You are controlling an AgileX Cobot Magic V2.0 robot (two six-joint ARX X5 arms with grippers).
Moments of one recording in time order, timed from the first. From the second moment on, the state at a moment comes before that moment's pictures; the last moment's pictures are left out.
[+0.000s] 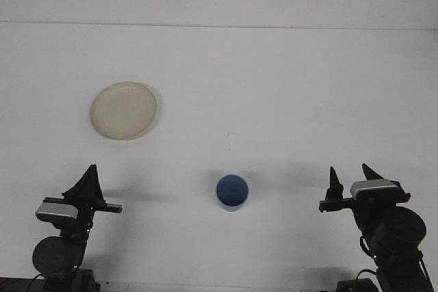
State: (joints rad) left arm -0.04 0.01 0.03 0.27 0.02 -0.04; right arm 0.11 0.44 0.59 -0.43 -0.03 0.03
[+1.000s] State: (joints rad) left arm -0.04 0.67 0.98 -0.82 0.21 -0.09; right arm 0.11 0.44 0.59 -0.44 -0.03 0.03
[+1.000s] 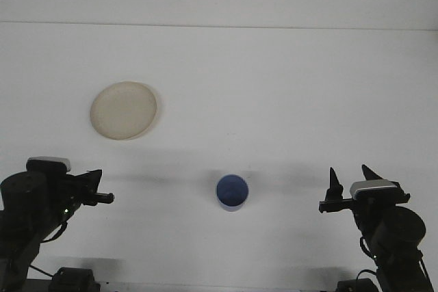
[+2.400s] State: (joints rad) left arm -0.37 1.05 1.28 -0.94 0.21 -0.11; right arm 0.11 0.44 0.59 -0.44 -0.03 0.03
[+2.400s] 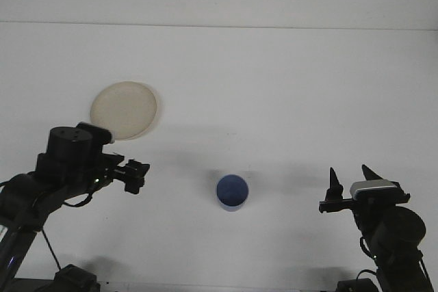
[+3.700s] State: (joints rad) left arm -0.82 1.83 1.53 -0.84 0.13 -0.12; right arm 0.11 0.44 0.59 -0.44 -0.03 0.03
